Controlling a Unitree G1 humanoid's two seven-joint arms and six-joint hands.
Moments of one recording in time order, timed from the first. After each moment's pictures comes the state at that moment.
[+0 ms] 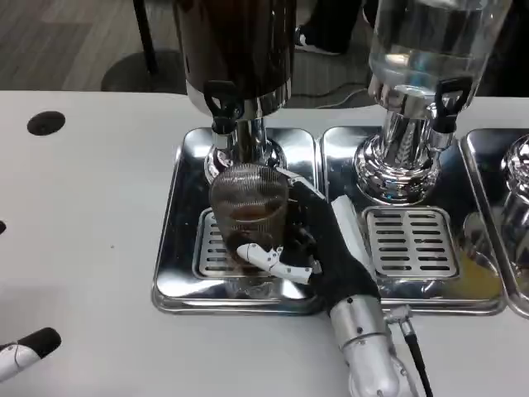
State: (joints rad) left arm 0.49 0.70 0.33 0.13 0.44 -0.58 0.10; right arm -0.32 0.08 0.26 0.76 -0.39 -0.46 -0.37
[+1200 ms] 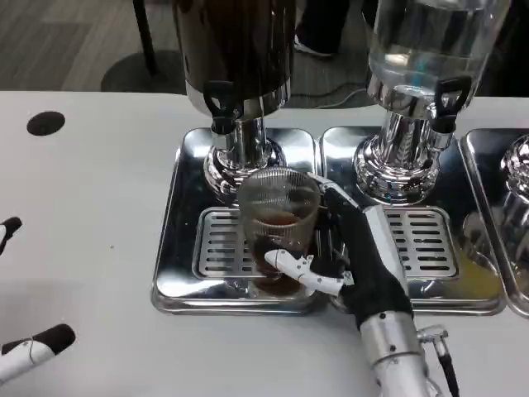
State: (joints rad) left arm 0.48 0.70 0.30 0.10 0.45 -0.56 0.10; right arm -0.14 0.03 0.24 0.49 -0.36 -0.38 -0.30
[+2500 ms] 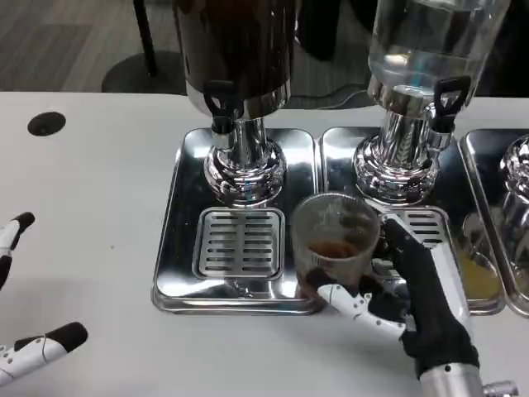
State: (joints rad) left arm 0.47 0.69 0.29 0.05 0.48 -0.52 0.09; right arm 0.15 -0.06 0.18 0.19 -0.34 -0.41 -0.25
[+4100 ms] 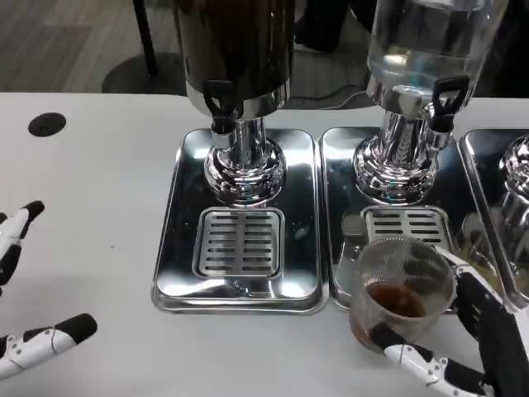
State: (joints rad) left arm 0.47 0.69 0.29 -0.01 0.49 -0.50 0.08; right arm 0.40 -0.14 0.06 0.14 -0.22 -0.68 -0.16
